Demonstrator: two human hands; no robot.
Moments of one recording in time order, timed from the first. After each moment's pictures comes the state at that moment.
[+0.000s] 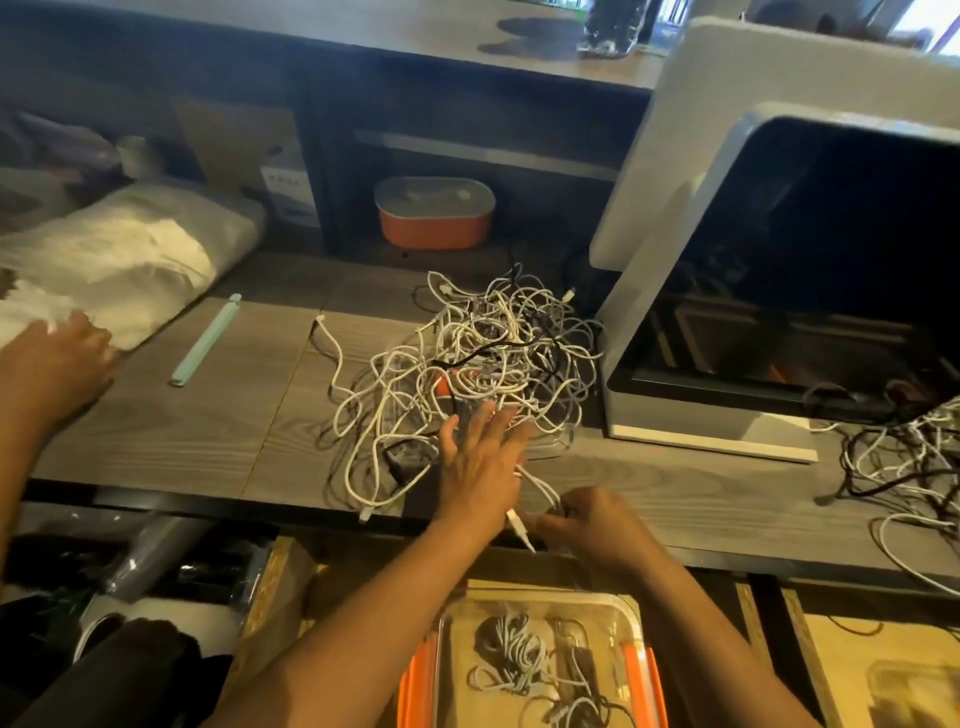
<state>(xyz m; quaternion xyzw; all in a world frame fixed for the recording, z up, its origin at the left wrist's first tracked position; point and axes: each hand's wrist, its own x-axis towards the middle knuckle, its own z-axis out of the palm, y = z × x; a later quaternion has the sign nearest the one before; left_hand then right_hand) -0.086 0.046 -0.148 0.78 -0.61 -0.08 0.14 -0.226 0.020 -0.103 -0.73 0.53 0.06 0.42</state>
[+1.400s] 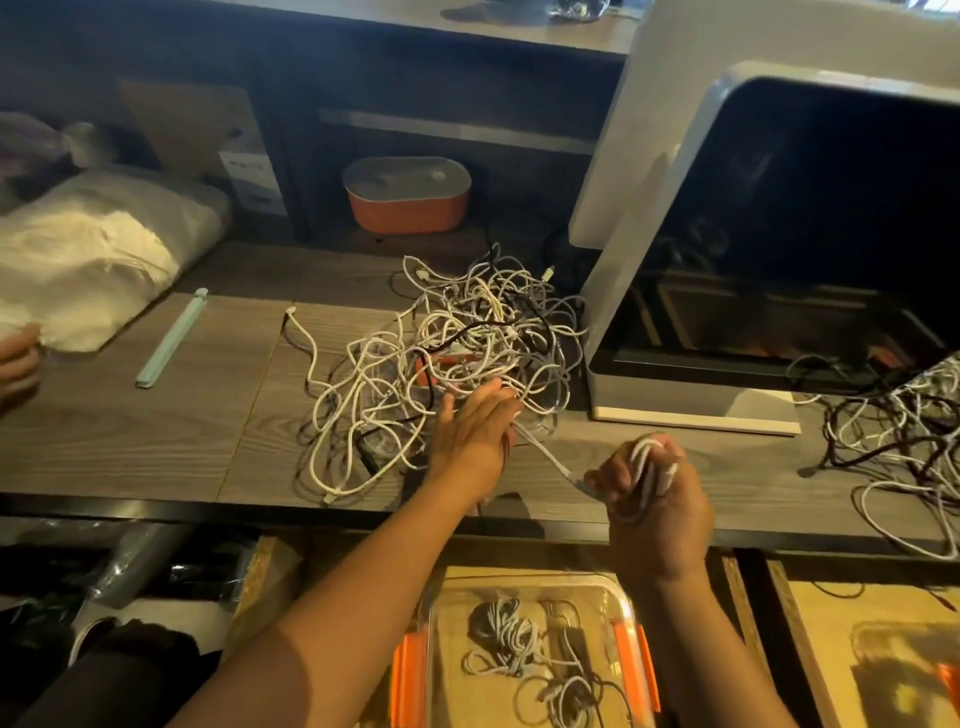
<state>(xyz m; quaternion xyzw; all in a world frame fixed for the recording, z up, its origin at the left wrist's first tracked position) -0.076 0.018 -0.169 0.73 -0.65 -0.11 0.18 -0.237 0.035 -0.074 -0.34 0.45 -0.50 0.66</state>
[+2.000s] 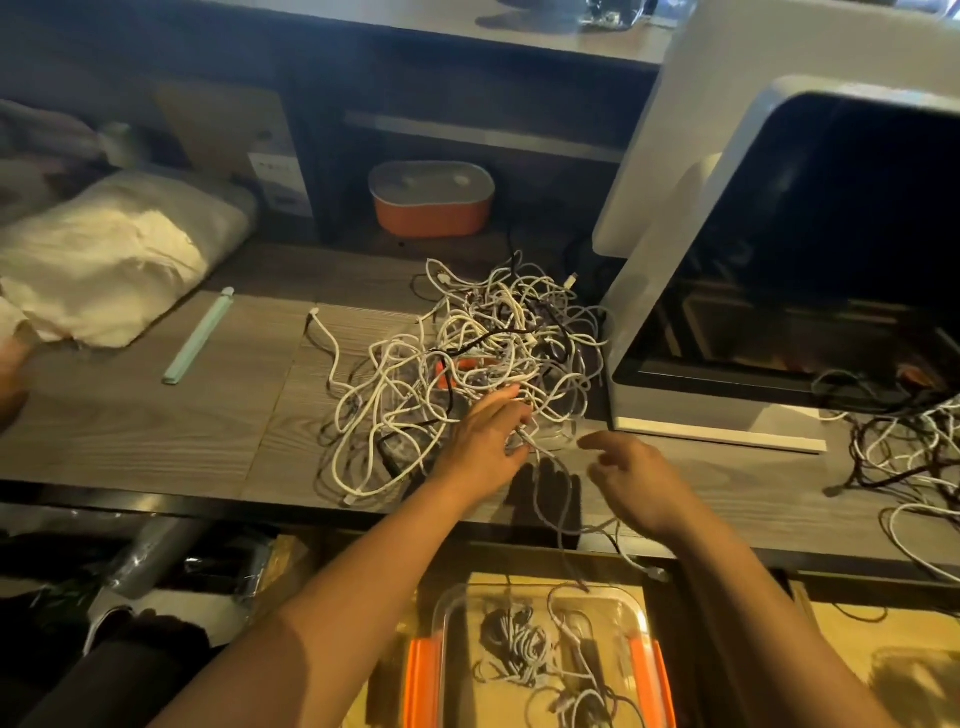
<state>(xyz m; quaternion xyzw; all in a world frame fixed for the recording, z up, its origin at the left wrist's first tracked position) -0.060 0.023 -0.165 0.70 -0.62 -0.20 0.31 -0.231 -0.014 -0.084 -0.78 0.53 0.02 0.34</state>
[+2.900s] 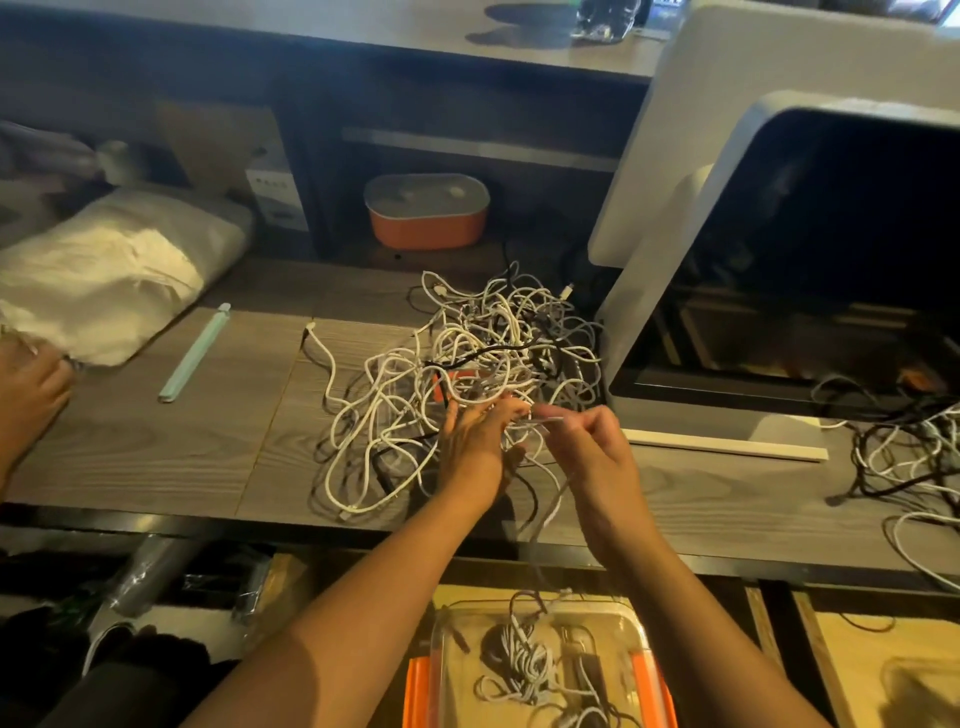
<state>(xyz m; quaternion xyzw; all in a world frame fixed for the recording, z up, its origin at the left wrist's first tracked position) -0.068 0.016 -0.154 0.77 -0.50 -0.21 0.33 -0.188 0.007 -0.085 -0.53 0.44 -0.36 0.63</state>
